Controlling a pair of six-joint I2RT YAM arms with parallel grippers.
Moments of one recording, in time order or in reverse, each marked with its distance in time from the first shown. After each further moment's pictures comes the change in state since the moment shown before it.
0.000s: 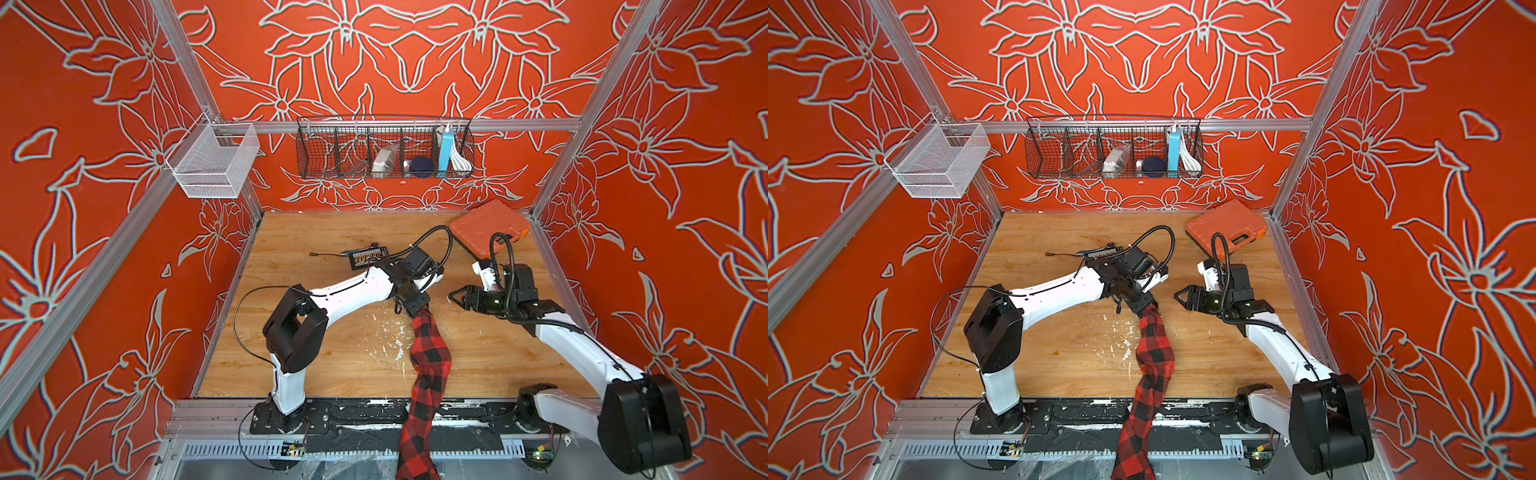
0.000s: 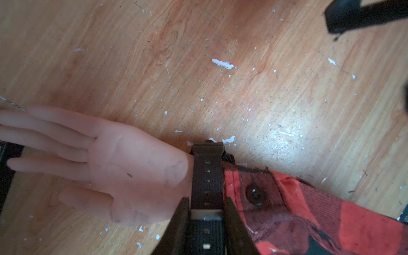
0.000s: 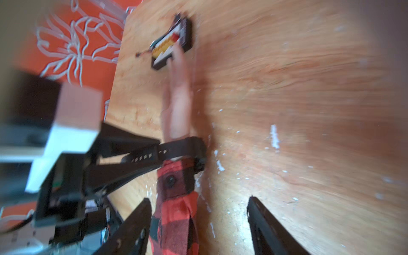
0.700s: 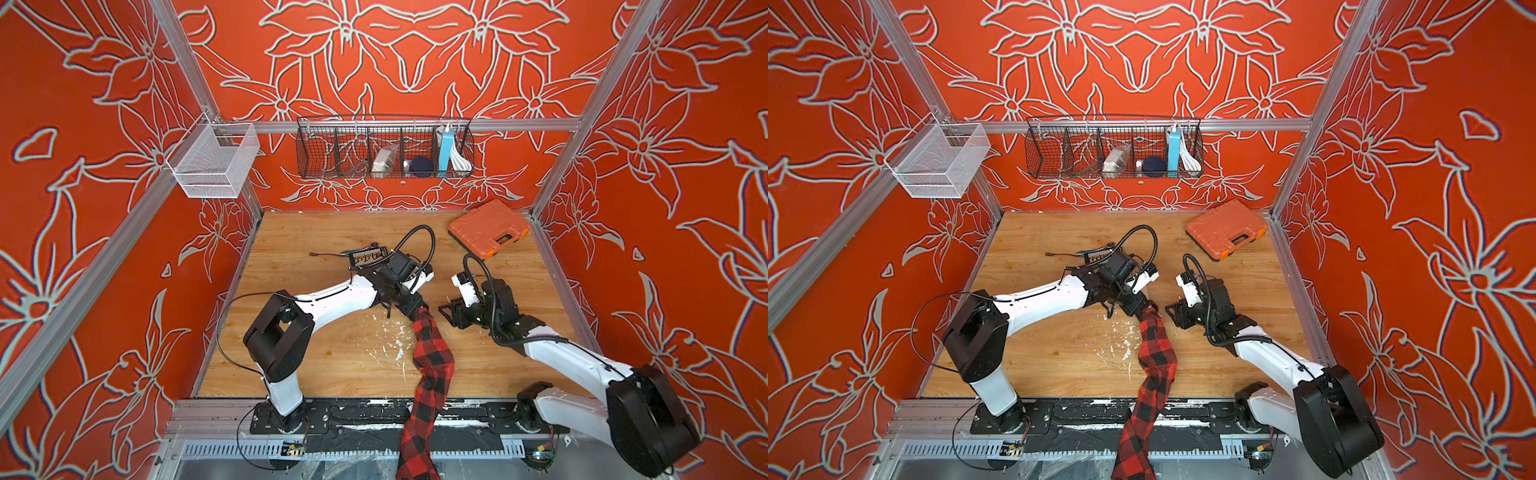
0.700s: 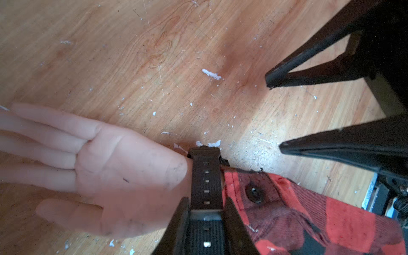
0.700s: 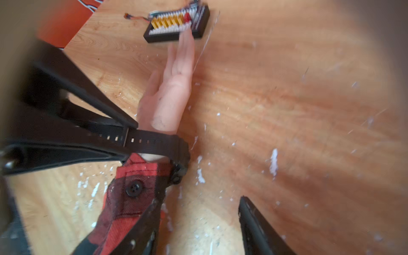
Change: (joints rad) left arm 0.069 -0.114 -0.223 0.243 0.168 -0.095; right arm 0.211 -0.025 -0.177 0.319 0.348 -0.305
